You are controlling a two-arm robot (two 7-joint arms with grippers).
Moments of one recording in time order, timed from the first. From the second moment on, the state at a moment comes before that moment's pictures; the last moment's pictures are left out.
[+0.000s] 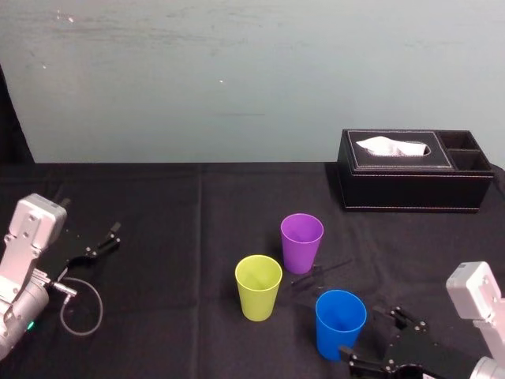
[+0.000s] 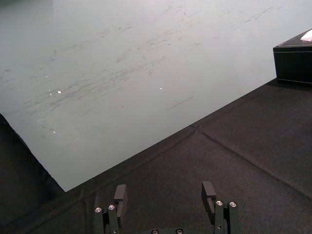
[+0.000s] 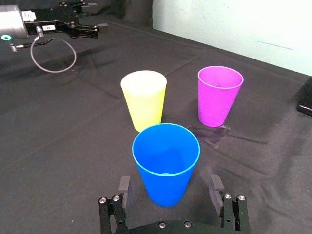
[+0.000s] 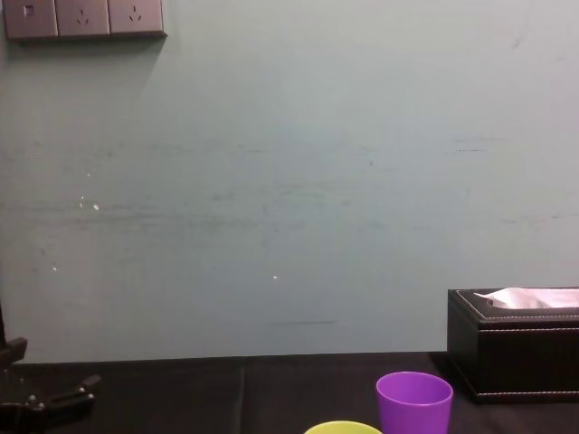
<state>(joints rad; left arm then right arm) -0.20 0.60 0.45 -1.41 -0.25 -0.12 0.03 -0.14 0.73 -0.29 -1.78 0.45 0.14 0.41</state>
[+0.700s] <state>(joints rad) -0.20 0.60 0.45 -1.41 -0.25 -0.12 0.03 -0.08 0.64 -0.32 -1.72 0.40 0.14 0.43</state>
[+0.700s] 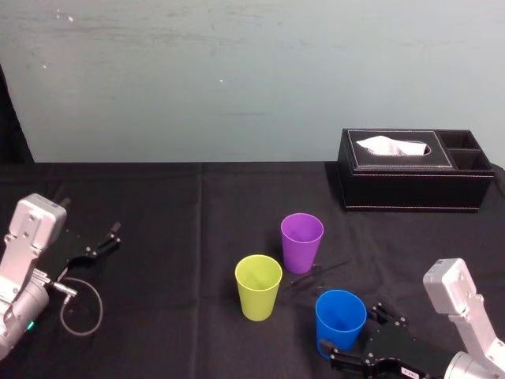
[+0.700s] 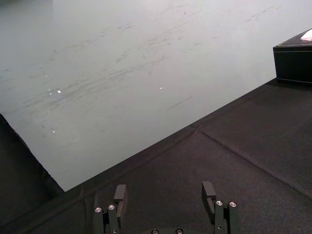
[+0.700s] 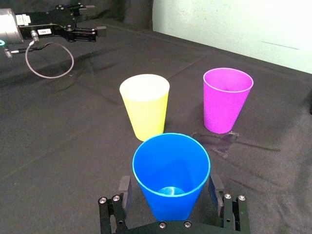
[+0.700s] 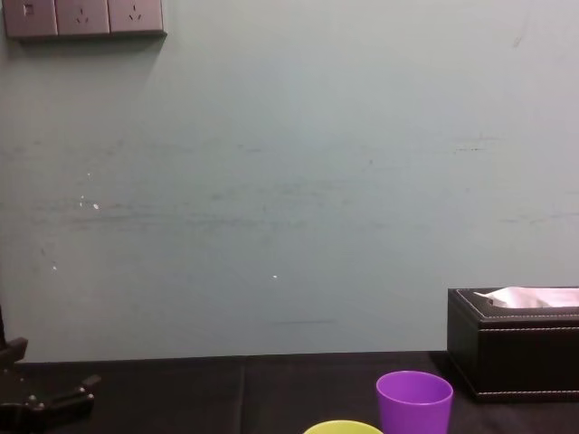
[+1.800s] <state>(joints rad) -0.20 0.60 0.45 -1.41 -0.25 -0.12 0.03 -0.05 0.61 -0.33 -1.69 0.38 0.15 0.43</state>
